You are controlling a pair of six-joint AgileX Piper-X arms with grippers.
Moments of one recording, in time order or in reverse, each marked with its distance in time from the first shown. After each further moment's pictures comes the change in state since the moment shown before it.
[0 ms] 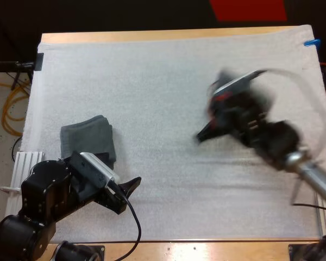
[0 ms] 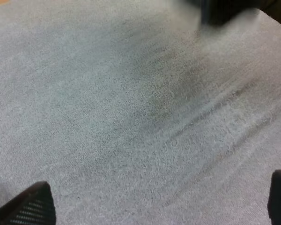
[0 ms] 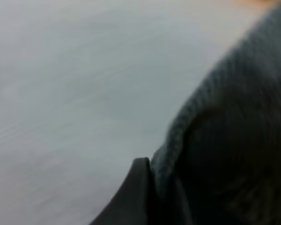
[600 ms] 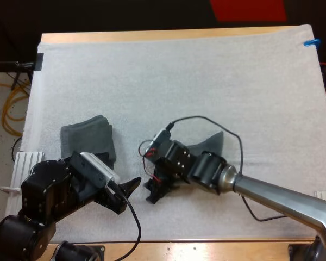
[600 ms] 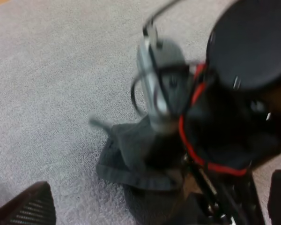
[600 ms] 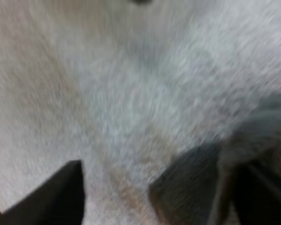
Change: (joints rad) left arm 0.000 0.000 0.000 0.000 0.000 0.000; right arm 0.328 0.263 -0.089 0.036 -0.167 0.022
